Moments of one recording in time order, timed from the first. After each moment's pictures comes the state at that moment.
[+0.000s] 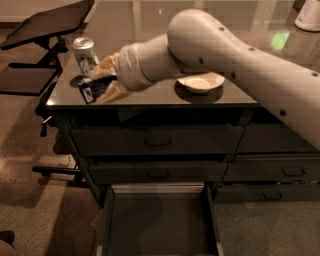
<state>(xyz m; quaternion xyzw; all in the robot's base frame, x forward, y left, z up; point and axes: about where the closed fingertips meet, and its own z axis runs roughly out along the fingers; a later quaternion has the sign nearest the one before) 0.577 0.126 0.927 -0.76 0.40 0.06 0.51</state>
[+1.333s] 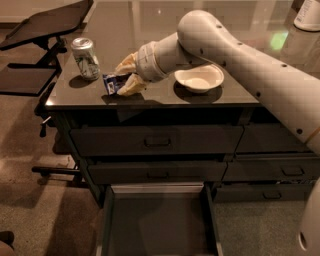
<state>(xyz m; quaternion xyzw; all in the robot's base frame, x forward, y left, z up) 0.667 0.090 0.883 -0.74 0.47 0.10 0.48</state>
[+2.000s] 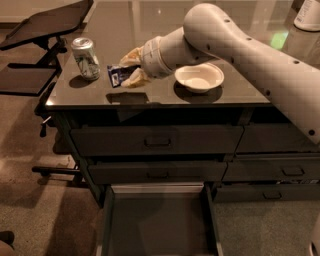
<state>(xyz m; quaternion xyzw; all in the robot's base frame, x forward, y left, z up) 0.666 0.073 0.895 -0.73 0.49 0.08 0.47</state>
